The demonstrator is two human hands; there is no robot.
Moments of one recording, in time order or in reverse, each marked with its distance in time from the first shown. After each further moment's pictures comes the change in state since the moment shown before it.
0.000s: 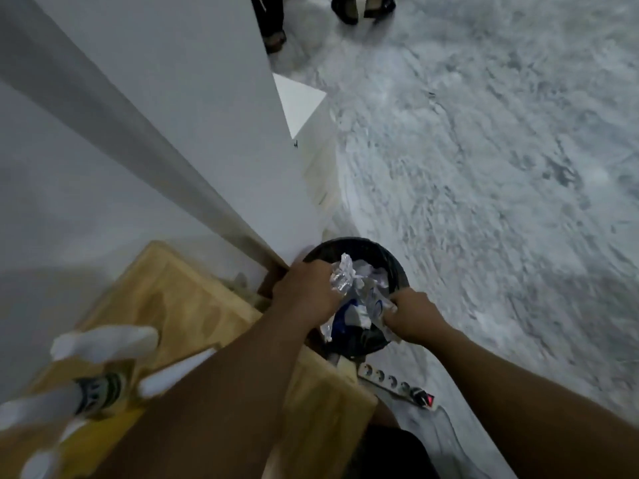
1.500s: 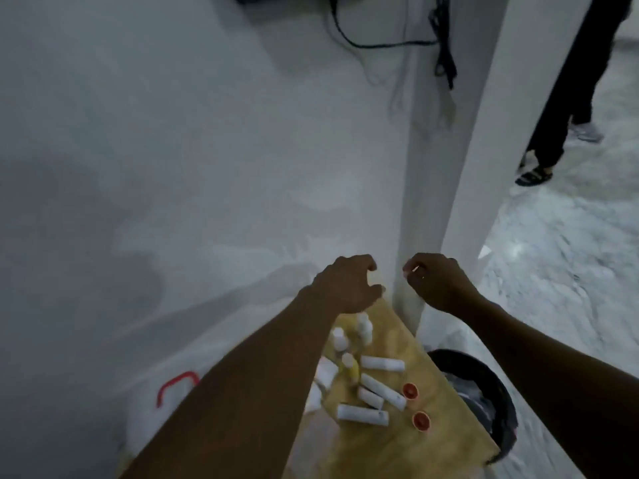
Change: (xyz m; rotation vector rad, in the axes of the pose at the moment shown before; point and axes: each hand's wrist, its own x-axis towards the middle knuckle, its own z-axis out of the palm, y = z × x) left_hand -0.301 -0.125 -0.253 -0.241 0.405 -0.117; right_hand -0.247 -0.362 -0.089 -0.130 0.224 -0.747
